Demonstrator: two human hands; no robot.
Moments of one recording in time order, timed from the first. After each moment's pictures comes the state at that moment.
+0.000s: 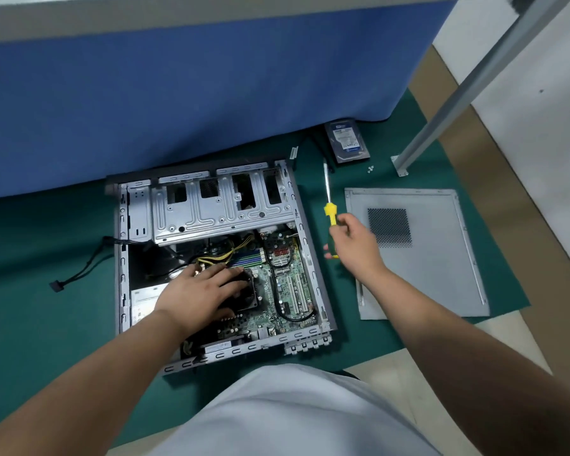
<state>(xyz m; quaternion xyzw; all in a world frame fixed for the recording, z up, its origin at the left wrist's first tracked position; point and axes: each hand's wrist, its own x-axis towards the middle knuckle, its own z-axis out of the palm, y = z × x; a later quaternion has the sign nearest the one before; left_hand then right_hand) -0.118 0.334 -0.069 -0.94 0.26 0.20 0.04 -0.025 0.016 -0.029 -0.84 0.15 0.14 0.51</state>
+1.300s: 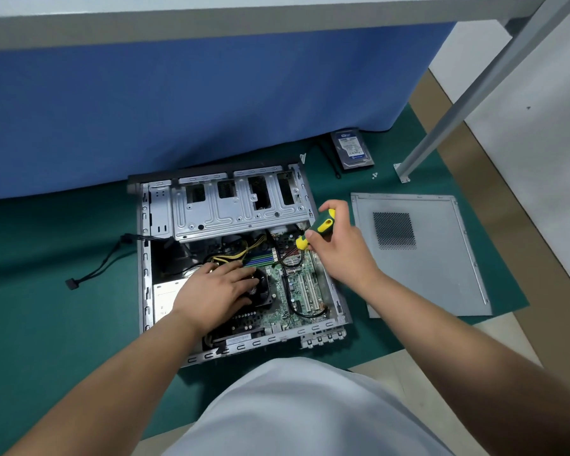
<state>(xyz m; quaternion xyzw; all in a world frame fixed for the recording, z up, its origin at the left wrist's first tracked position) -0.129 0.340 -0.065 -0.96 0.24 0.12 -0.02 -0.058 0.070 0.021 -0.90 -0.06 0.09 0.42</state>
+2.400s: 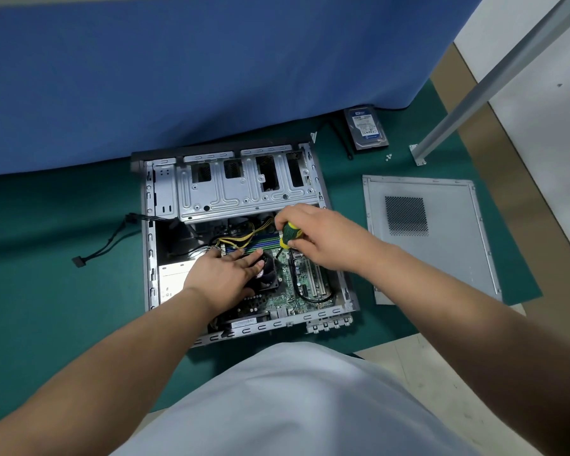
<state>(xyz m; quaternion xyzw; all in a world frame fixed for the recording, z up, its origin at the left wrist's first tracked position) -0.125 0.330 -0.073 -0.95 0.25 0.17 0.05 -0.041 0.094 0.040 -0.88 -0.37 0.20 0.21</state>
